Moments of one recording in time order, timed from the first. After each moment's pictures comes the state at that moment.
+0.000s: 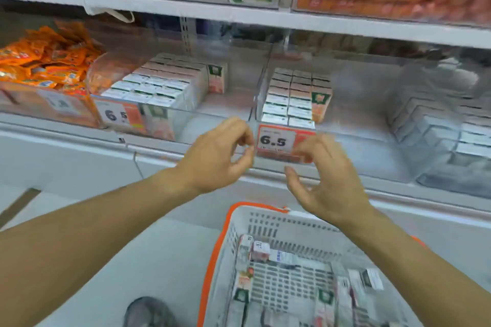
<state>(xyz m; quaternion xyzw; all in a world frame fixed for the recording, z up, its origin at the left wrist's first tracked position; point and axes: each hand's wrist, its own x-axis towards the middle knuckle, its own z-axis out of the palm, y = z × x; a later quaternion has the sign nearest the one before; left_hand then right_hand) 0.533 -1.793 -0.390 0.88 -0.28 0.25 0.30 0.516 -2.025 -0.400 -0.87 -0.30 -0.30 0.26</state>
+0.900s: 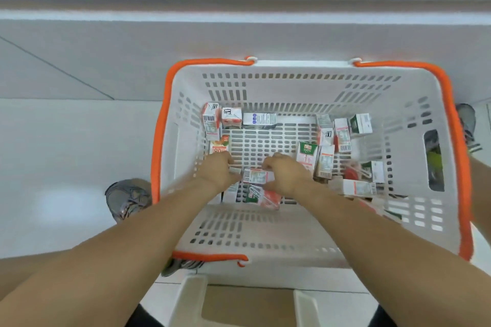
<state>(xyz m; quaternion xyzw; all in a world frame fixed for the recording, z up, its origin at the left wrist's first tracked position) 0.429 -1.881 -0.700 0.90 0.06 -0.37 0.22 0.418 -2.075 -0.709 -0.90 -0.08 0.37 0.19</state>
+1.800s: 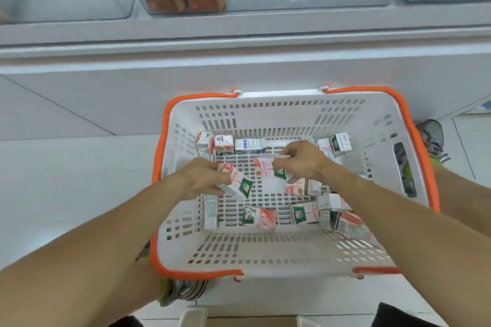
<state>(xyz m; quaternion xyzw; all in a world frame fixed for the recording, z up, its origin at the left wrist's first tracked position) 0.471 -1.870 -0.636 0.71 0.24 -0.46 0.49 0.463 -2.125 -0.630 -0.82 0.14 0.34 0.43</state>
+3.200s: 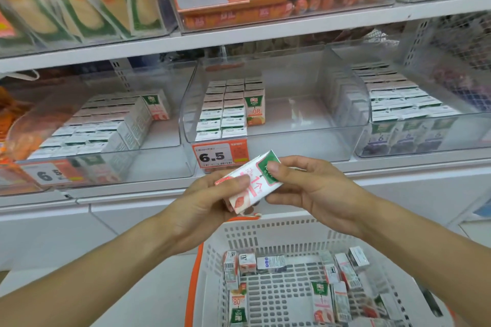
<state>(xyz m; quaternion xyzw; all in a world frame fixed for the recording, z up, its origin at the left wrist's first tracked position) 0.499 -1.880 -0.367 0.59 -0.03 -0.29 0.75 0.479 -2.084 -0.360 -0.55 0.04 0.18 0.81</state>
